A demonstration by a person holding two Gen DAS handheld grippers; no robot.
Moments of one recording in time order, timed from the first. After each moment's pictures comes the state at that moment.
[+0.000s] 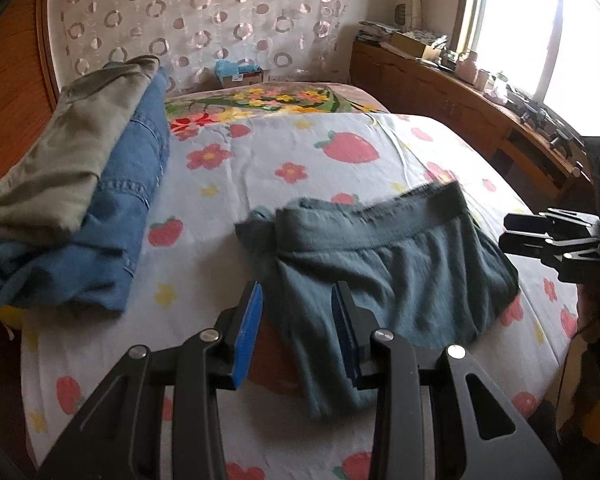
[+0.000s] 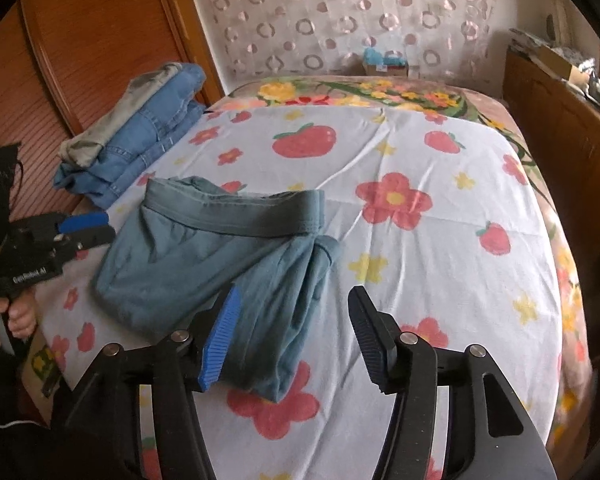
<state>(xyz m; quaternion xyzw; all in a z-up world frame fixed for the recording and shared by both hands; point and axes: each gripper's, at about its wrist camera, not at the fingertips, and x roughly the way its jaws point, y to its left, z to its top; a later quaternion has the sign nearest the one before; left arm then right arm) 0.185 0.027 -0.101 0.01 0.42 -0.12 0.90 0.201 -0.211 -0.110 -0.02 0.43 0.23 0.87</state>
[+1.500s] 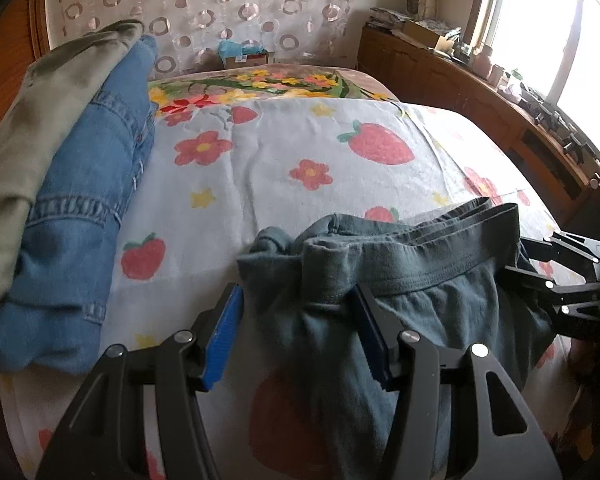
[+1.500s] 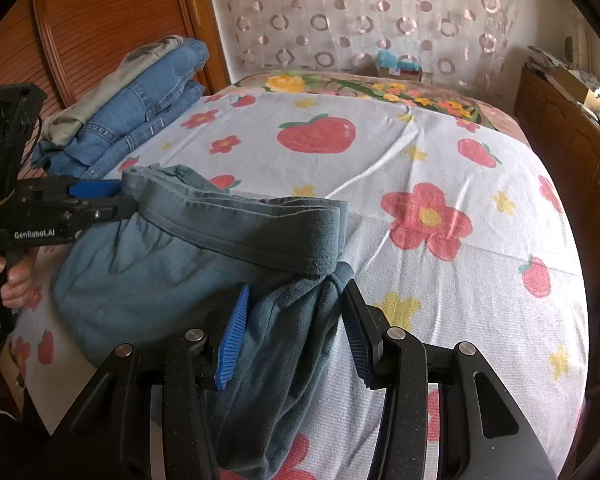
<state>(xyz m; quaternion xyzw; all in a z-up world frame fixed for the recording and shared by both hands) 0.241 0.027 -0.129 0.00 0.45 -0.12 0.88 0.232 -0.185 -0.143 -0.05 0.43 0.24 0.87</state>
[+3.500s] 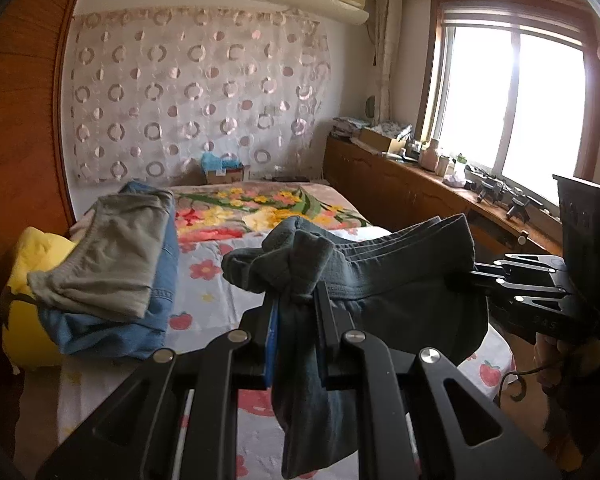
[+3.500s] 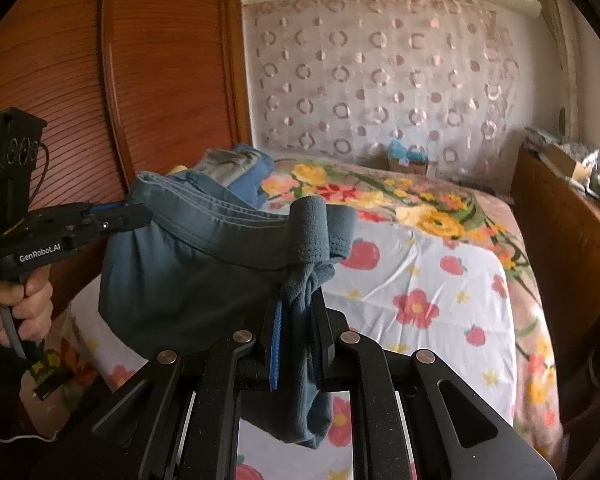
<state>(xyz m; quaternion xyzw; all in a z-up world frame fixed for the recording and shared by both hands) 0.104 0.049 0.006 -0.03 0.25 -0.17 0.95 0.125 -0.169 -0.005 -0.06 0.28 0.27 0.92</state>
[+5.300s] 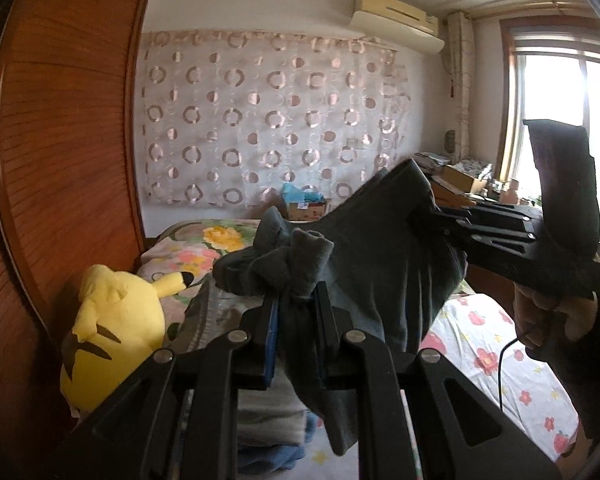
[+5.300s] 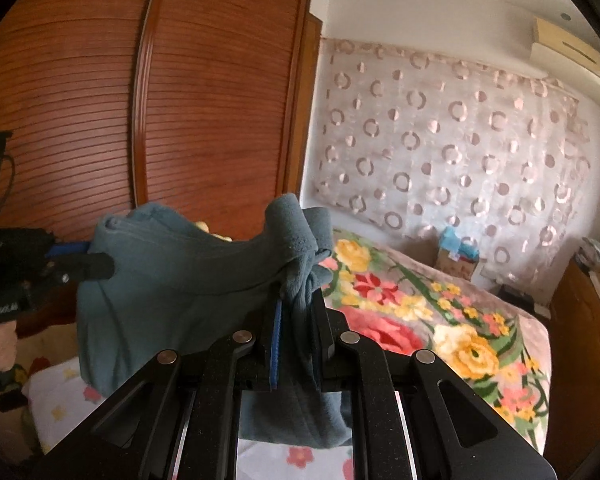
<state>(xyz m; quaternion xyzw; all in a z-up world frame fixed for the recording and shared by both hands) 0.205 0.155 0.035 -0.04 0.21 -0.03 0.98 0.304 -0.021 0.061 -0.14 0.17 0.38 0.90</state>
